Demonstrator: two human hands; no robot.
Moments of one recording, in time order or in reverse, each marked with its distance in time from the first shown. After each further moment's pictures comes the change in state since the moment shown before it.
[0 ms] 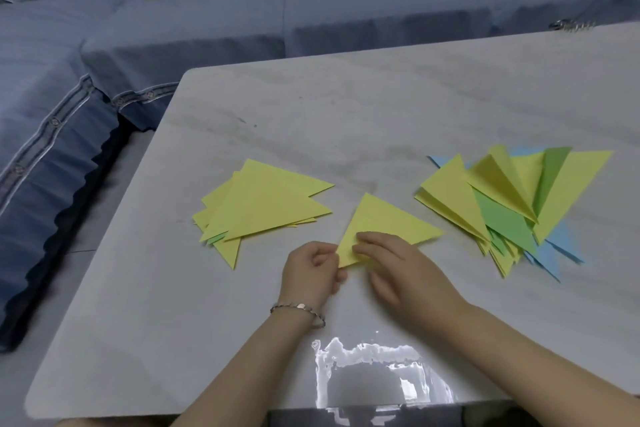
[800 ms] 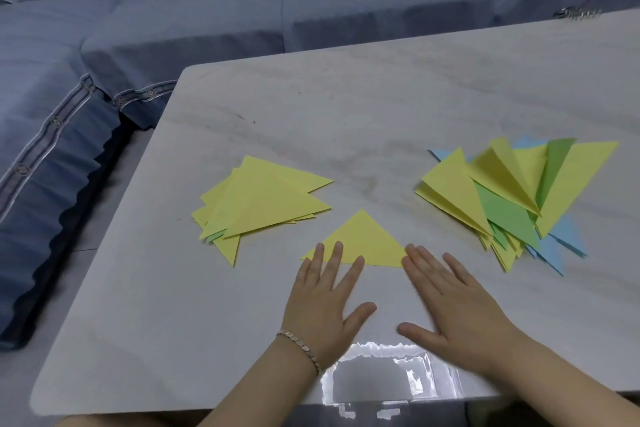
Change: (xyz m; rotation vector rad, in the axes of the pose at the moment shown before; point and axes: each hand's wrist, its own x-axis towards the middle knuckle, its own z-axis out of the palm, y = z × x) left_hand -0.007 -0.057 -0.005 1.376 -0.128 0.585; right_hand -0.063 0.026 -0.019 -0.549 -0.352 0.127
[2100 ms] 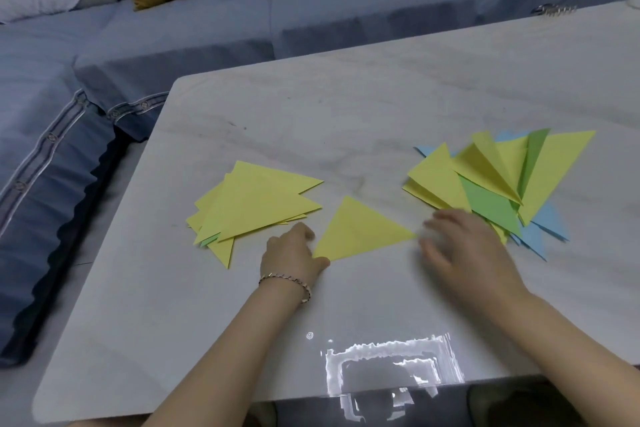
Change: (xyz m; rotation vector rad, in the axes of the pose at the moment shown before) left_hand 0.040 -0.013 -0.056 -0.557 -0.046 -0.484; right_hand 0.023 0.021 -0.033 0.365 0.393 0.356
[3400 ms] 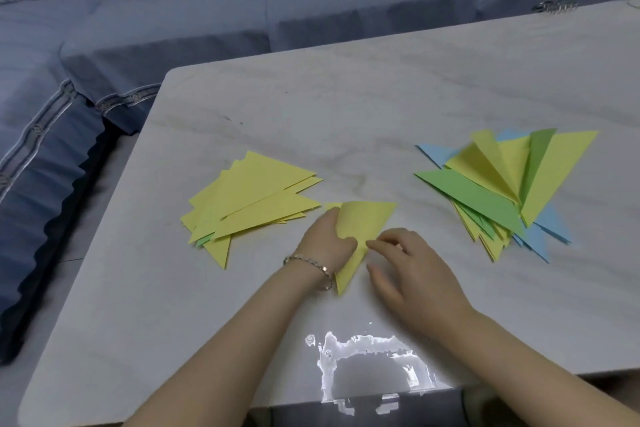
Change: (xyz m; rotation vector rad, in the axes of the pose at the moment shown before) left_hand 0.012 0.037 0.009 -0.215 -0.174 0.180; right_hand -0.014 -0.055 0.025 0.076 -0.067 -0.155
